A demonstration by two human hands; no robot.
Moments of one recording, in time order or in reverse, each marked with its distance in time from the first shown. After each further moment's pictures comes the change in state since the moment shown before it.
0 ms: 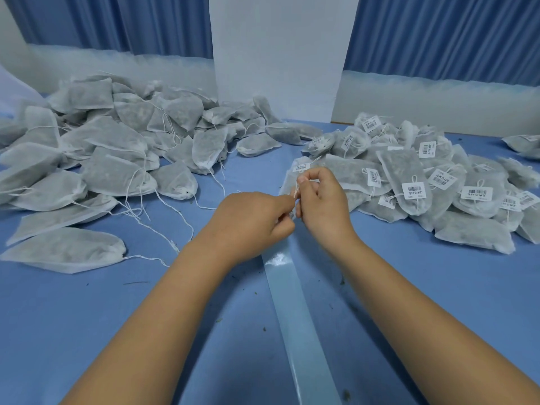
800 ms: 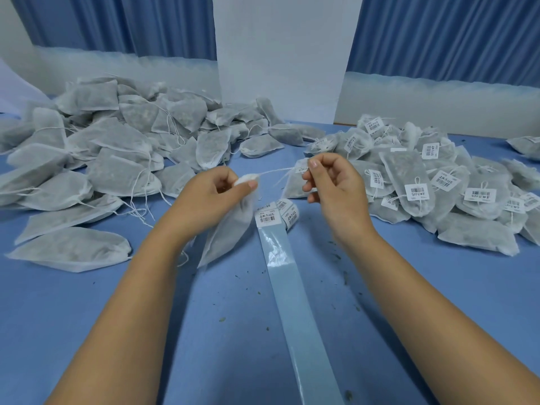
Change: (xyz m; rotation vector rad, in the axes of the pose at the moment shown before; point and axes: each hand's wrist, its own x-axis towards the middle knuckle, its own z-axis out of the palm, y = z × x) left_hand -0.005 -0.061 -0.004 -0.813 0.168 -0.433; right_hand 0.006 -0.013 -0.013 0.264 -0.004 -0.040
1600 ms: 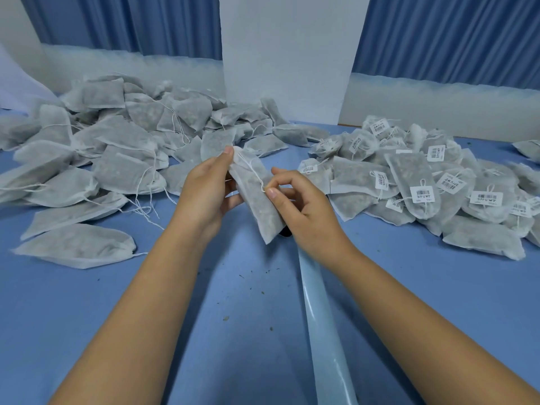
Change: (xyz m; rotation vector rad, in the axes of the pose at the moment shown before) left_hand 0.000 0.022 0.008 -0.748 0.157 -0.201; right_hand -0.026 0.010 0.024 -0.205 -0.371 -0.166
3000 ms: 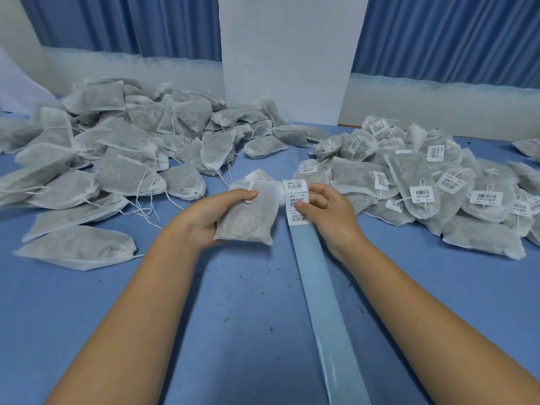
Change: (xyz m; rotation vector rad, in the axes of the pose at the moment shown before) left_hand 0.021 -0.028 -0.025 0.024 -0.229 -0.602; right_hand 0.008 0.050 -0.032 0.245 0.244 0.469
